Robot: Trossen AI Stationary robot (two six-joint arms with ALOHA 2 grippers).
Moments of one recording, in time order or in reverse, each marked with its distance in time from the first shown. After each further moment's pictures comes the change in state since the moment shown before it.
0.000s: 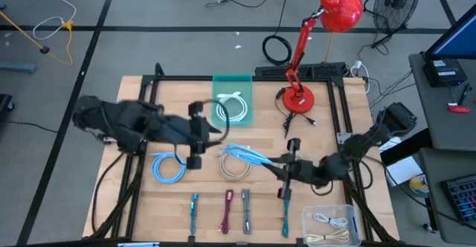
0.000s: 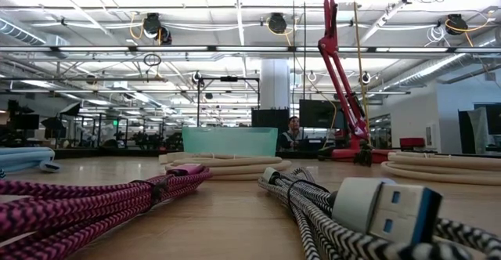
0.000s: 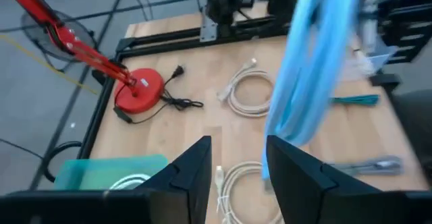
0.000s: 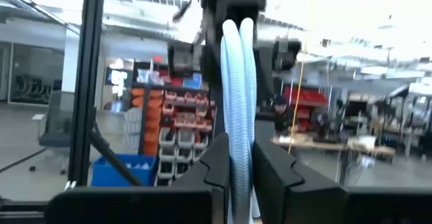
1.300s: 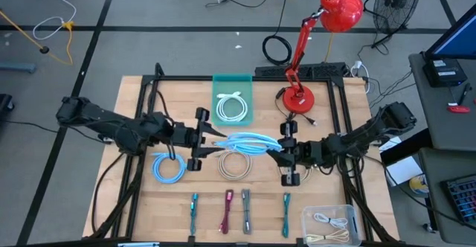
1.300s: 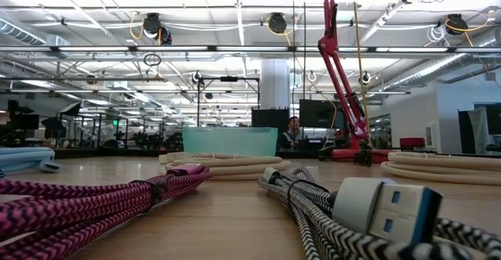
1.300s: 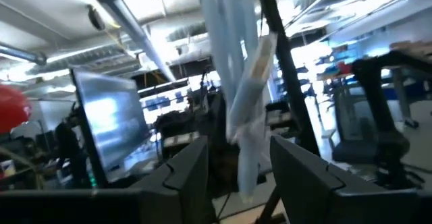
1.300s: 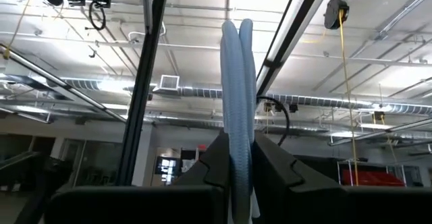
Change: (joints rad) left arm 0.127 -0.237 -0.997 1.764 0.432 0.351; right arm -0.223 -0.010 0.009 0.243 -0.479 0.117
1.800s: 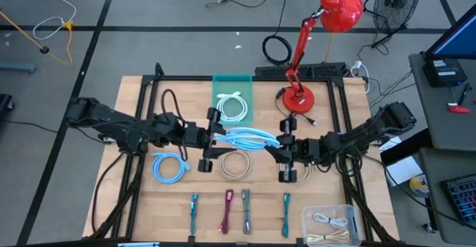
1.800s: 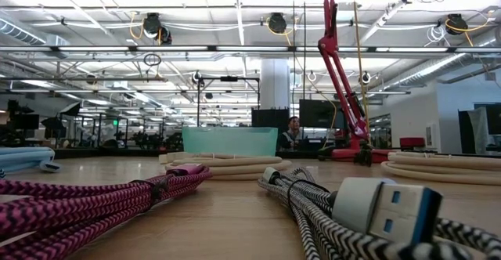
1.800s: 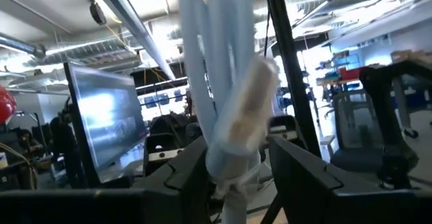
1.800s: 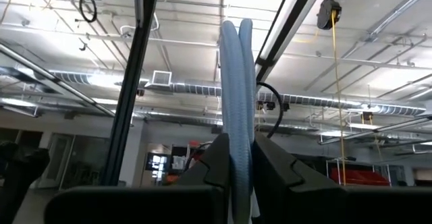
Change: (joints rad) left arm 0.001 0.123 0.129 -0.002 -0.009 -0.047; right arm -0.021 0.000 0.000 -0.009 0.006 -0.018
